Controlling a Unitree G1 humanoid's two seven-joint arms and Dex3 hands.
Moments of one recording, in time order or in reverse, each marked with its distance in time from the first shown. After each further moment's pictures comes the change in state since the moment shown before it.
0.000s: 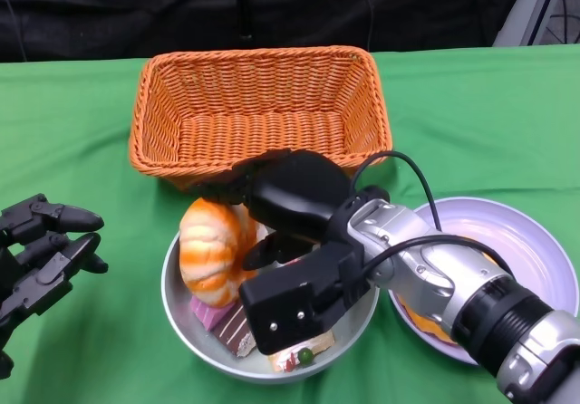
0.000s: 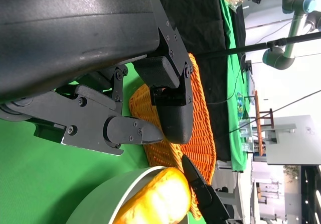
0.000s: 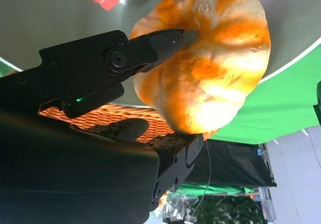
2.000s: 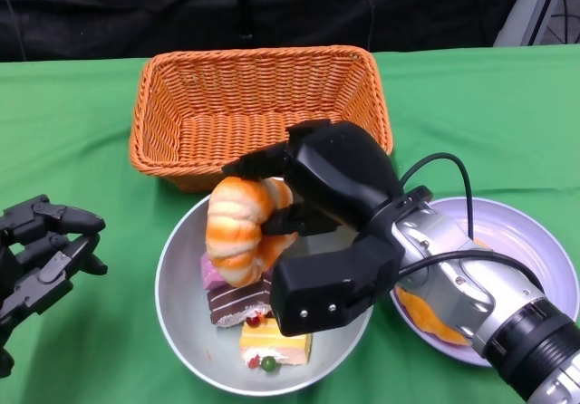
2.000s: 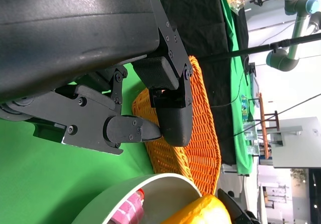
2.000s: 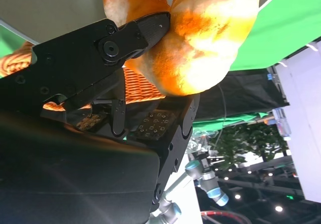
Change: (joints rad) left arm -0.002 0.000 -0.002 0.000 0.031 -0.002 0.029; right arm 0.124 -0.074 -0.124 -0.195 0.023 0.014 -0.183
